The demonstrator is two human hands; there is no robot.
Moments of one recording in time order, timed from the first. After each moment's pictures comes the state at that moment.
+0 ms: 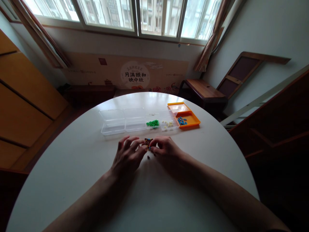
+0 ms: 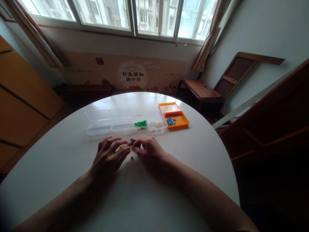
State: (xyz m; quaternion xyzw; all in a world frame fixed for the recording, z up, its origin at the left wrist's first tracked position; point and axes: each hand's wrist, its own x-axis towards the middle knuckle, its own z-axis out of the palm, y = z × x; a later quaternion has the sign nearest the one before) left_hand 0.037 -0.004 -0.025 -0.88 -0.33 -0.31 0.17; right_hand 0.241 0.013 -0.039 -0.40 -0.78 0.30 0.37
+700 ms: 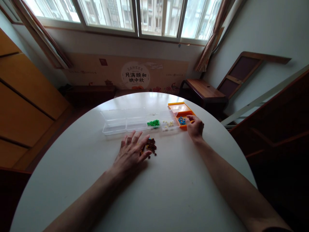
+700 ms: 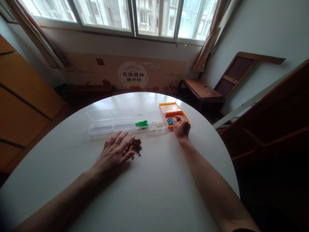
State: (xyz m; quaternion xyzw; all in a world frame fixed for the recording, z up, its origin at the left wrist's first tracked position) left_hand 0.029 0.005 -0.046 -0.87 -0.45 -0.17 0.05; right_hand 0.344 0.067 -0.053 -0.71 -0.49 0.02 0.51
